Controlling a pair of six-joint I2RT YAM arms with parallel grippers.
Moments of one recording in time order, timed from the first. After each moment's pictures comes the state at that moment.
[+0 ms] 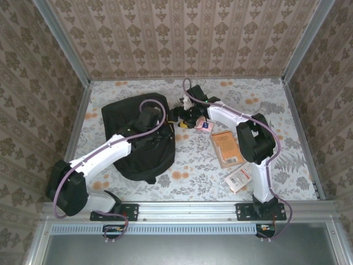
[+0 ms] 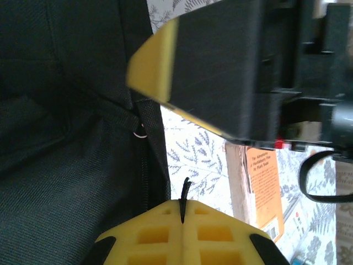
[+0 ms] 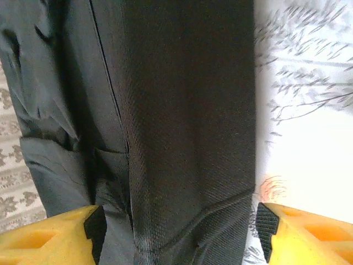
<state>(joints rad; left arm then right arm) -0.68 1.35 0.95 -0.35 0.11 -0.90 0.50 2.11 1.63 -0.49 -0.62 0.67</state>
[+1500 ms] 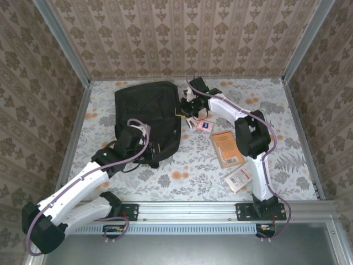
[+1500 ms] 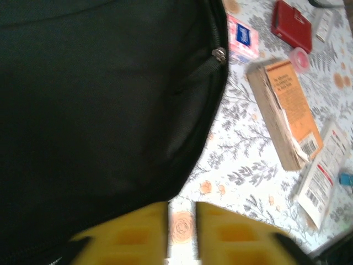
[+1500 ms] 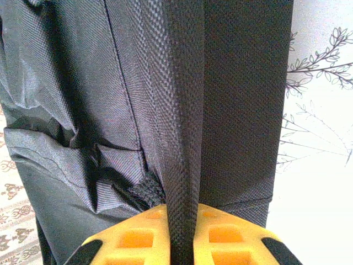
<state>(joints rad) -0.68 0.93 0.74 -0.58 0.11 -0.66 0.44 2.22 1.83 -0.59 -0.55 0.66</state>
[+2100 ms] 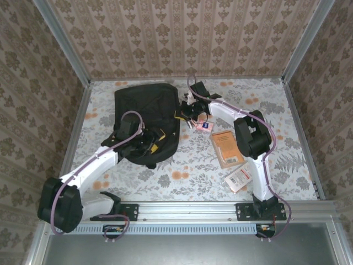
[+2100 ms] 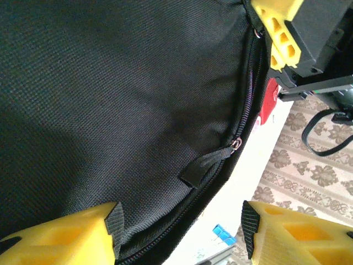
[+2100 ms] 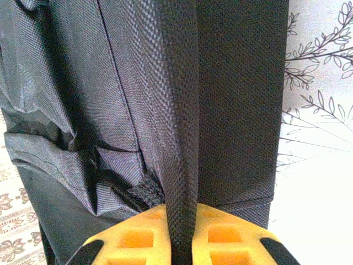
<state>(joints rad) -0.48 1.19 0.71 -0.30 0.43 -1.25 0.44 2.20 1.72 -0.45 -0.58 0.74</state>
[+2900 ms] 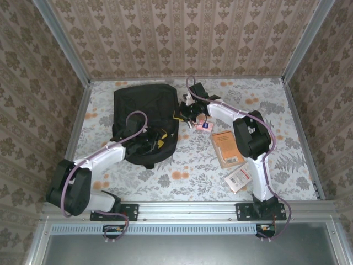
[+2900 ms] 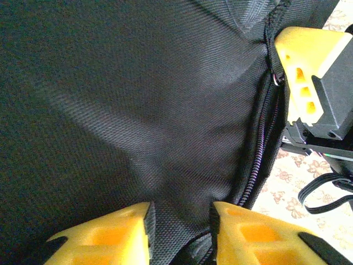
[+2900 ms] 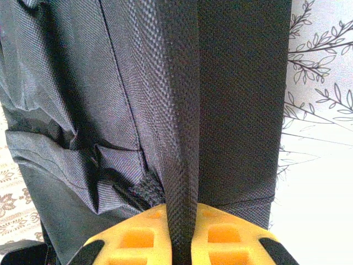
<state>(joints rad) -0.49 1.36 0.70 -0.08 0.42 -1.42 0.45 2.20 1.70 -0.41 -0.58 0.77</state>
